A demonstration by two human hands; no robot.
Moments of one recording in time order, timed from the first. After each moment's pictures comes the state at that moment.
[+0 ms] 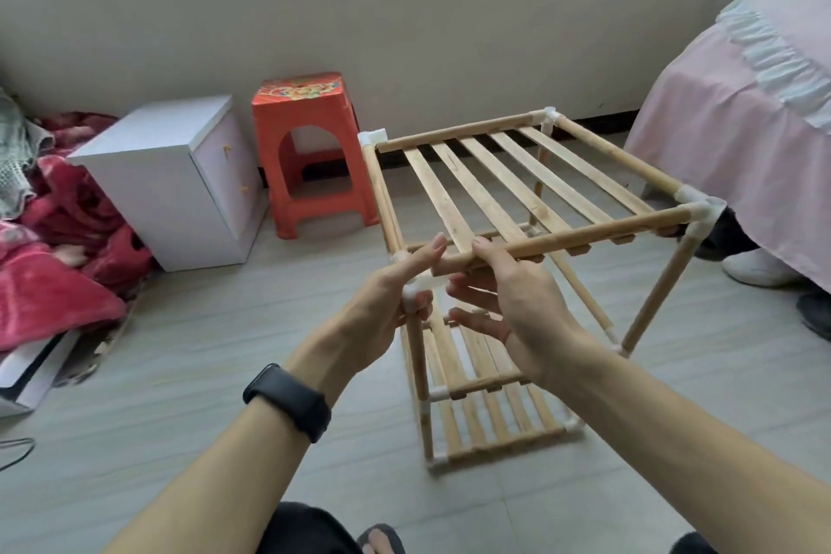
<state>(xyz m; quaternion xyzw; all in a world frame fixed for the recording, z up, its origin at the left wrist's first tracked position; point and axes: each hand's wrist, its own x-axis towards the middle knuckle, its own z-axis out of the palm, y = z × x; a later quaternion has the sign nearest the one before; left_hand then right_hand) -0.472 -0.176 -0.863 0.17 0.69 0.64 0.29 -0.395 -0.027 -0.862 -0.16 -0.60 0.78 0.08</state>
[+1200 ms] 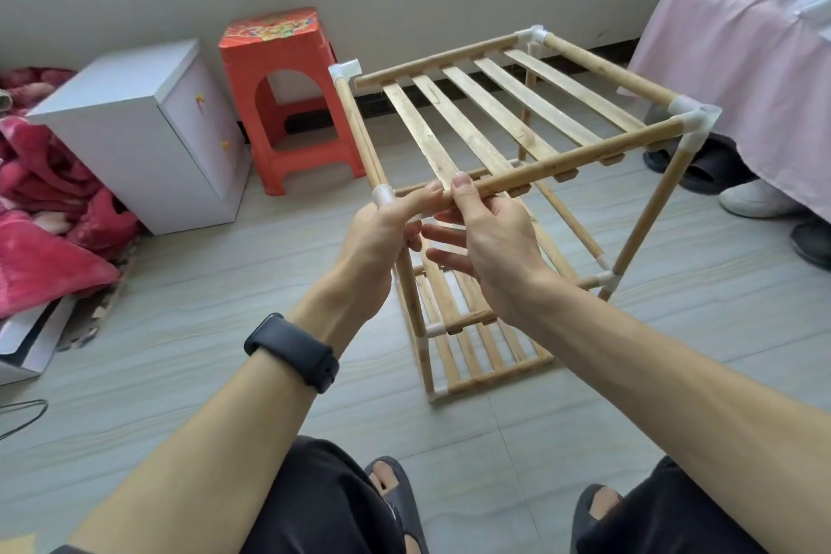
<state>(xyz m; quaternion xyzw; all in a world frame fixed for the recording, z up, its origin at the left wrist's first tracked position) -0.465 -0.155 -0.872 0.10 0.70 0.68 0.19 -0.402 -0.040 -0.874 -0.16 -0.61 0.77 0.13</state>
